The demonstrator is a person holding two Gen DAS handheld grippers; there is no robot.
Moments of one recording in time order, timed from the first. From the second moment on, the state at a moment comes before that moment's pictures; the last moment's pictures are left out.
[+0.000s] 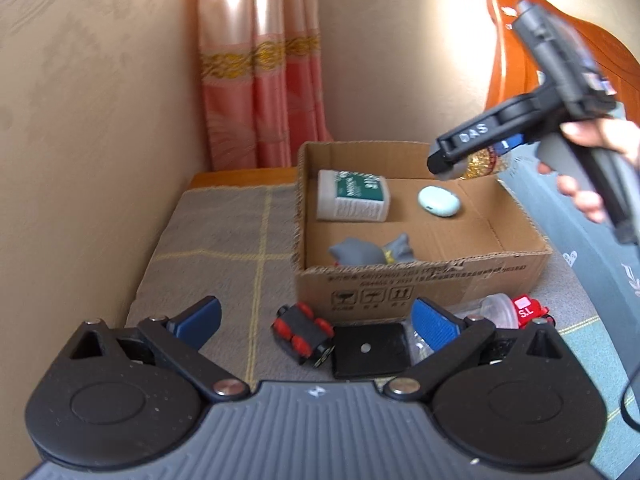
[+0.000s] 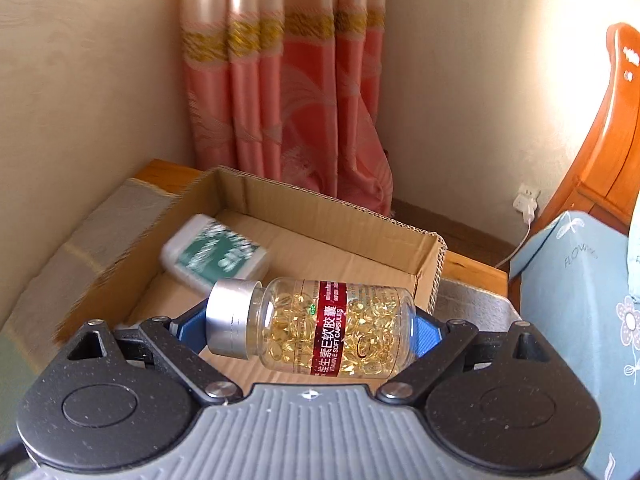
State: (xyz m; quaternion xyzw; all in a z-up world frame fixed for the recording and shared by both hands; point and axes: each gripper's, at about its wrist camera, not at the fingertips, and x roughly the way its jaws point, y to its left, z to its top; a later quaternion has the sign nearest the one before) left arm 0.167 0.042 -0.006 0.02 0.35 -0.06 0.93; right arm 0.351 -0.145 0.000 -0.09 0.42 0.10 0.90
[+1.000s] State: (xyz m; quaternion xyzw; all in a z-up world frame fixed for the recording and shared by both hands) left arm 0.153 0.049 -0.009 0.02 0.35 -0.06 0.93; right arm 0.358 -0.146 0.006 -0.07 0.43 0.08 0.90
